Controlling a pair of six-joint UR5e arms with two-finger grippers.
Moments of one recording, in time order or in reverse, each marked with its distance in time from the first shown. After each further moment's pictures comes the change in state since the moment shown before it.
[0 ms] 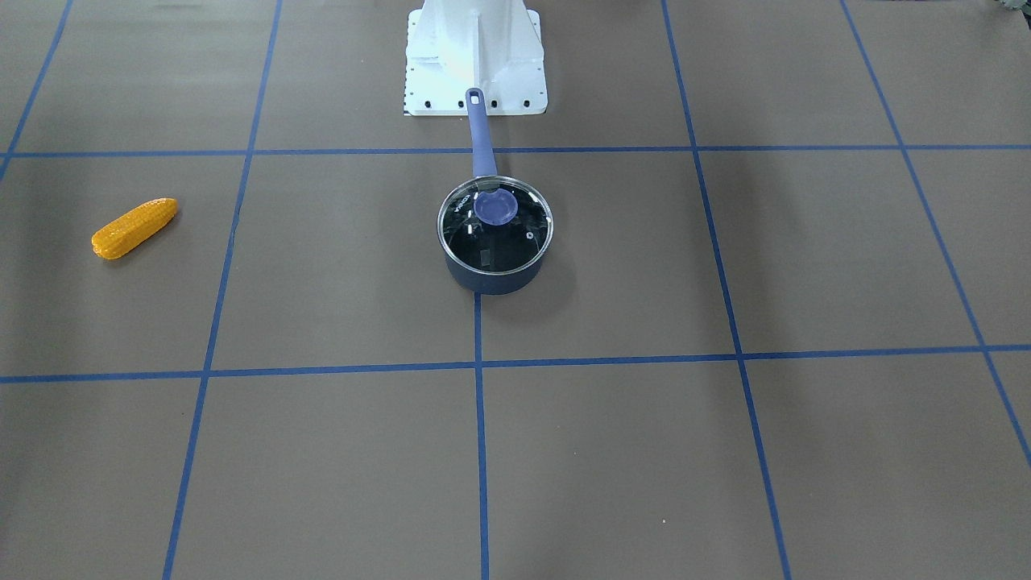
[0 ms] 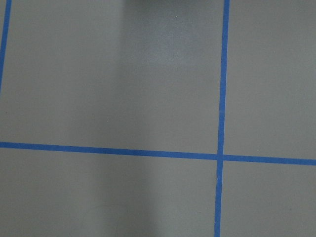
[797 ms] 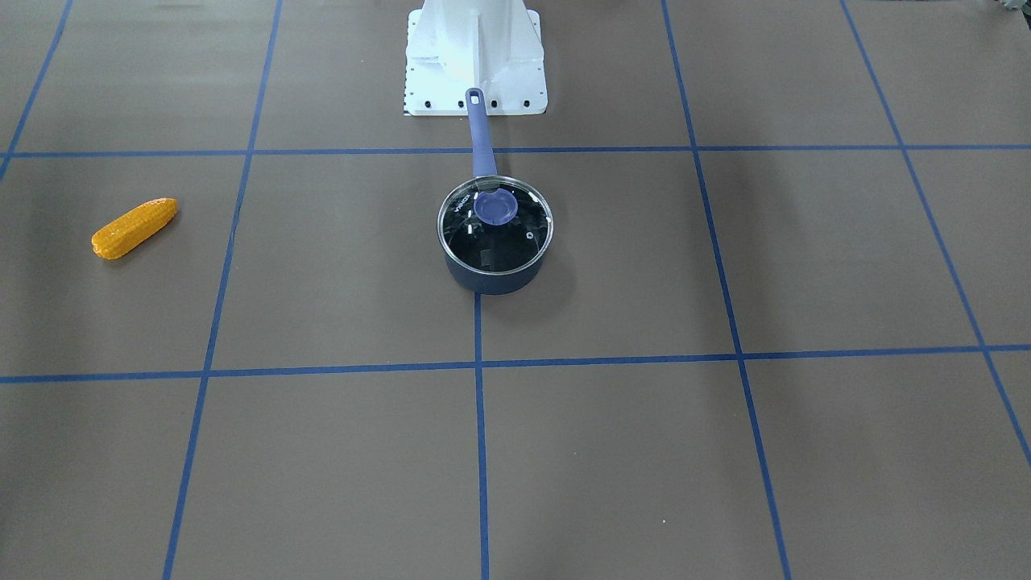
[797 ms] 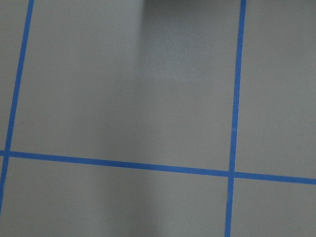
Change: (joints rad) left arm 0.001 -0.010 -0.012 -0.029 0.006 0.001; right arm -0.032 0.030 0.005 -0.009 -0.006 0.021
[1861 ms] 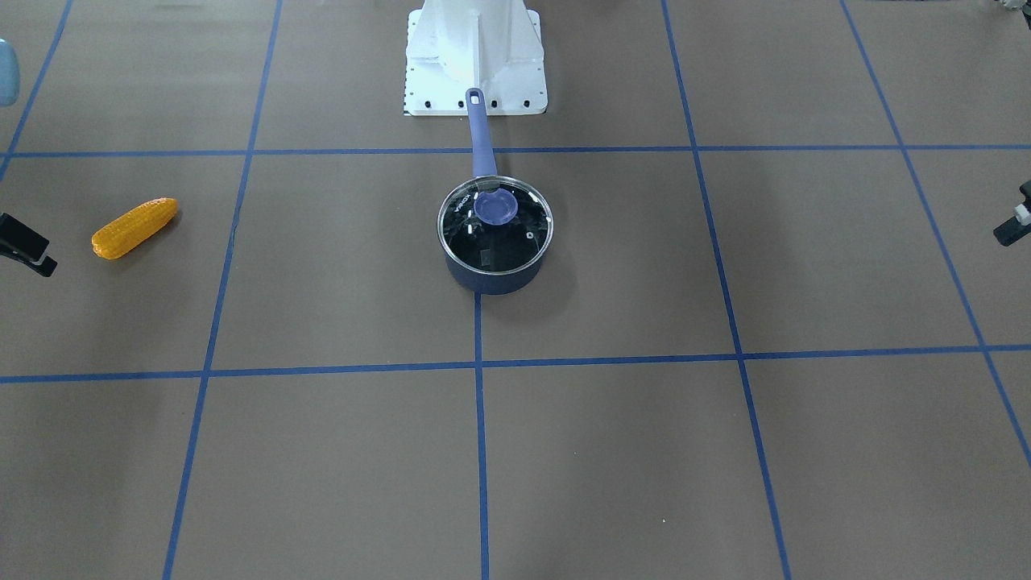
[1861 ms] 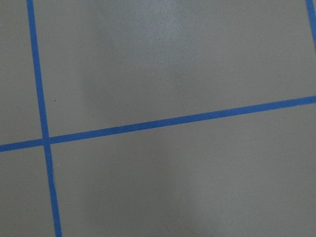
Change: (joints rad) left arm 0.175 -0.228 -0.052 -0.014 0.091 -0.577; right arm -0.324 -0.152 0.117 0.341 -0.059 0.713
